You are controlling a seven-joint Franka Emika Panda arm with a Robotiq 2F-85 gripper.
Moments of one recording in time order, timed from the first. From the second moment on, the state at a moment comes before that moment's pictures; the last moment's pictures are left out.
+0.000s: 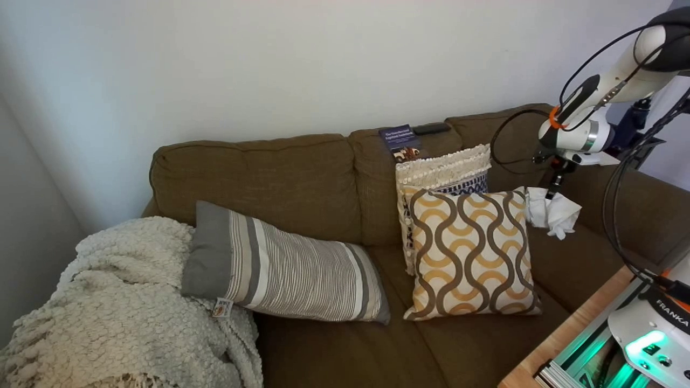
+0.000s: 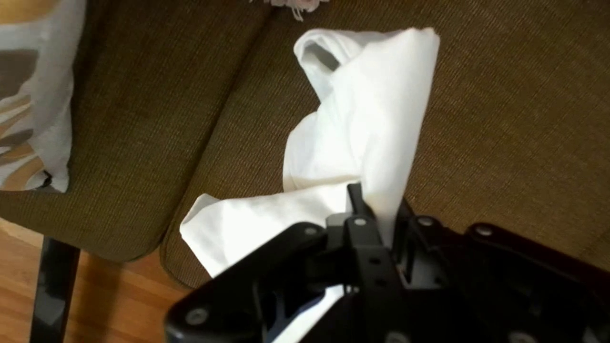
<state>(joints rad) -0.43 0.66 -0.34 -1.99 0.29 2.60 1.77</state>
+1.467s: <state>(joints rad) -0.40 1.11 -0.35 -1.31 0.31 2.41 1.91</state>
